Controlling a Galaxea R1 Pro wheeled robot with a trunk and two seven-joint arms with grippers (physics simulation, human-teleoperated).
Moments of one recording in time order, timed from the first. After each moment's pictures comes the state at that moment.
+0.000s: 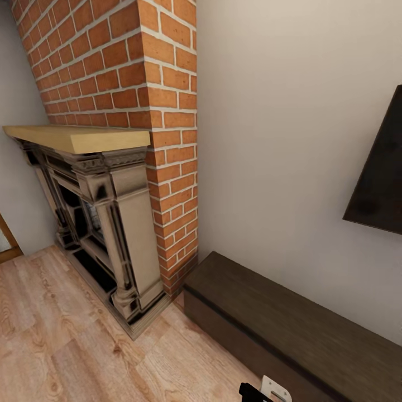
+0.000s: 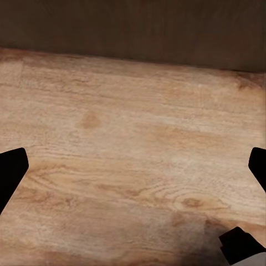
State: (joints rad) left arm -0.29 0.13 -0.53 -0.01 0.71 -0.20 0.15; right arm -0.41 0.14 0.27 -0.24 -0.70 -0.13 -0.37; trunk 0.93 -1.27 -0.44
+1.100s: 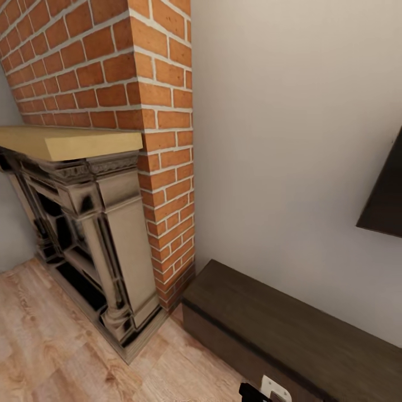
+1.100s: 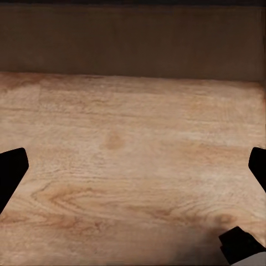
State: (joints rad) left arm -0.29 0.12 -0.53 -0.01 0.70 -0.21 0.15; right arm -0.41 0.14 0.27 -0.24 -0.70 -0.13 -0.37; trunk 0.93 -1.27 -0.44
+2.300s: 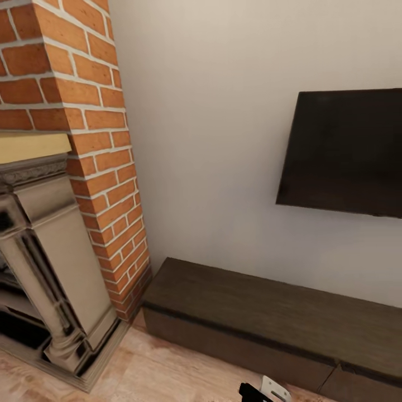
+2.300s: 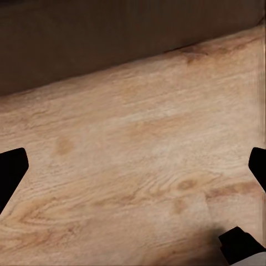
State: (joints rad) left arm -0.29 0.12 -0.54 -0.01 0.70 -0.21 0.14; right arm -0.41 0.14 0.27 -0.24 -0.70 -0.13 -0.37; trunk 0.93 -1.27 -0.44
